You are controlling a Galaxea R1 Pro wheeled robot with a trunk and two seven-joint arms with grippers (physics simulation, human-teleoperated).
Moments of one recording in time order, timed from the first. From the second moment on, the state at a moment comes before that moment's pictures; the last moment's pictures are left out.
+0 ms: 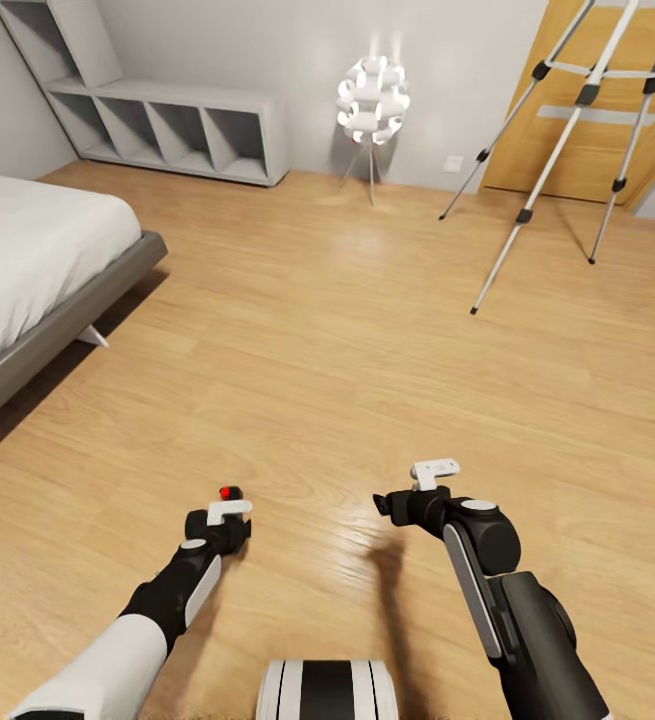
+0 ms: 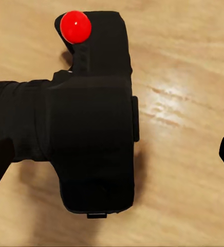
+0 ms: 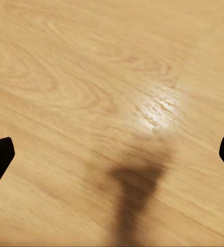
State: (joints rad) left arm -0.68 -0.05 -0.01 -0.51 0.03 0.16 0.12; right arm -0.42 0.08 0.15 -1.61 -0.02 1.00 0.04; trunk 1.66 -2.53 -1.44
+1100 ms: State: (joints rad) left arm -0.69 -0.04 -0.01 -0.51 0.03 0.16 0.12; right arm -0.42 0.08 0.17 -1.61 -0.02 1.00 0.04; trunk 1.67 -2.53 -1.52
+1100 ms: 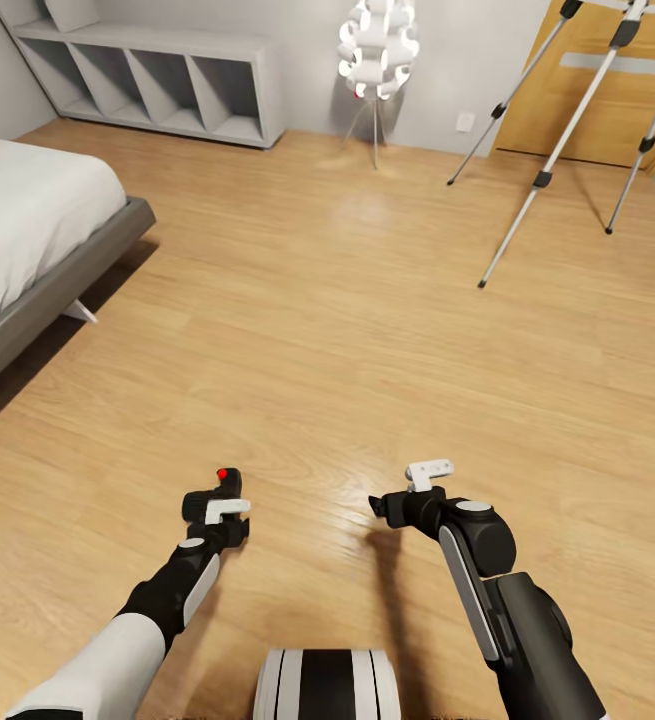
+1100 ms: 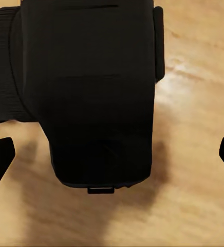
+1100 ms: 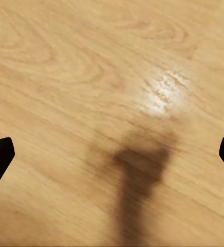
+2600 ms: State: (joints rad) left arm -0.69 -0.04 -0.01 -0.50 -0.05 0.12 0.13; right arm -0.42 0.08 0.17 -1.61 -0.02 1.00 0.04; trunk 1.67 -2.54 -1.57
